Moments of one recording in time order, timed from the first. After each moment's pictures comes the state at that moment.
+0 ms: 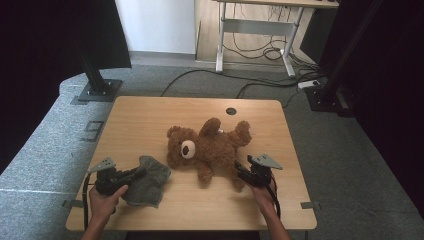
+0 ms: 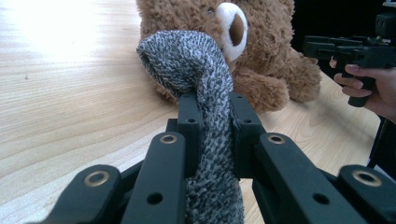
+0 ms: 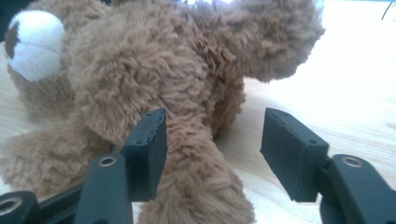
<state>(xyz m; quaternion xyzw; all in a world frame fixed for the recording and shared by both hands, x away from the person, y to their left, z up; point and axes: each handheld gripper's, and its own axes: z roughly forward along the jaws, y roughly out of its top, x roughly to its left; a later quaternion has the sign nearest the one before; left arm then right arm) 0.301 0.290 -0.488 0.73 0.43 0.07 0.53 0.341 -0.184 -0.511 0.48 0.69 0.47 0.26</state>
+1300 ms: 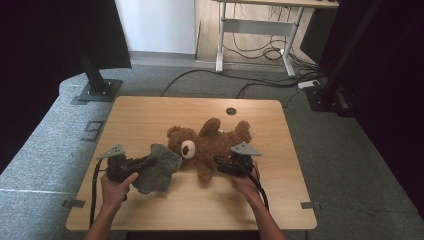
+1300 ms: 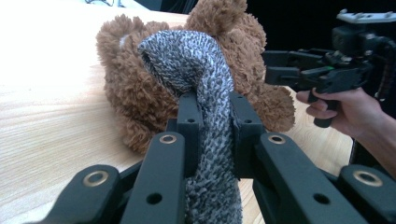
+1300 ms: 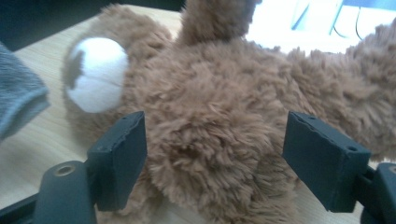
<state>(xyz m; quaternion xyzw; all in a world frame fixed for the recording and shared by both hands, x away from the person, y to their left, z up) 0.329 0.261 -0.462 0.72 0.41 0.05 0.56 0.366 -0.127 -0.487 0.44 0.73 0.47 0.24</state>
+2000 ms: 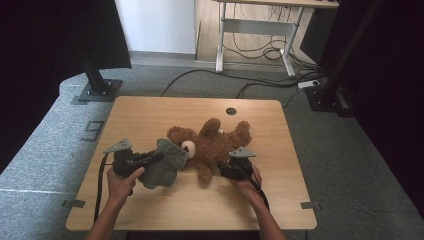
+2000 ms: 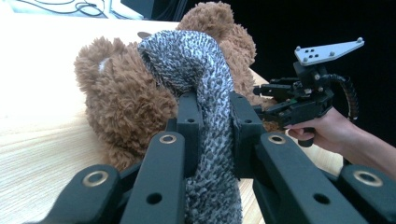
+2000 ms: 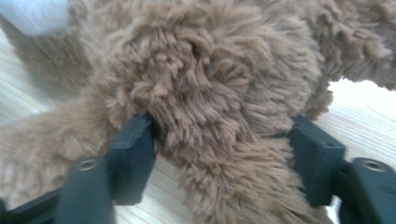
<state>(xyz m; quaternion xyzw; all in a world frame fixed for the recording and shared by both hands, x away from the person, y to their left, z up) 0.340 0.244 -0.449 0.72 0.39 0.05 0.57 0.373 -0.132 -0.521 0.45 0.77 0.39 0.22</state>
